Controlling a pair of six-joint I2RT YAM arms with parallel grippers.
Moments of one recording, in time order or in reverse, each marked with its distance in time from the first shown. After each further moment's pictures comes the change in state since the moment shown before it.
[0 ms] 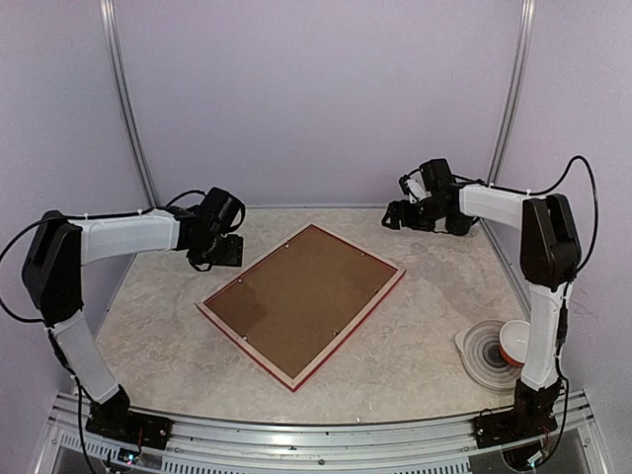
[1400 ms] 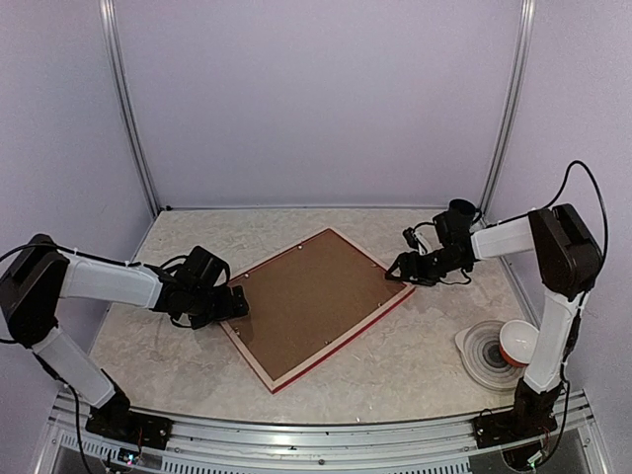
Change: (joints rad) left arm -0.062 -0.229 -0.550 0.322 0.298 -0.365; right arm -0.018 -0.107 -0.517 0.272 -0.328 0.030
